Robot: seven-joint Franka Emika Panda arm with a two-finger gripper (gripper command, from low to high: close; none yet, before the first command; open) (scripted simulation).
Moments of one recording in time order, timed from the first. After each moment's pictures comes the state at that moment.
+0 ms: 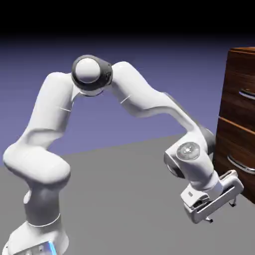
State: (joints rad) arm 0.60 0.60 -1.01 -2.16 1.62 2.70 0.91
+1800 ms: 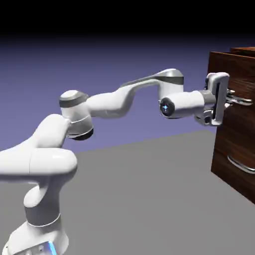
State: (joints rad) arm 1.27 1.46 -1.80 -2.04 2.80 2.33 0.99
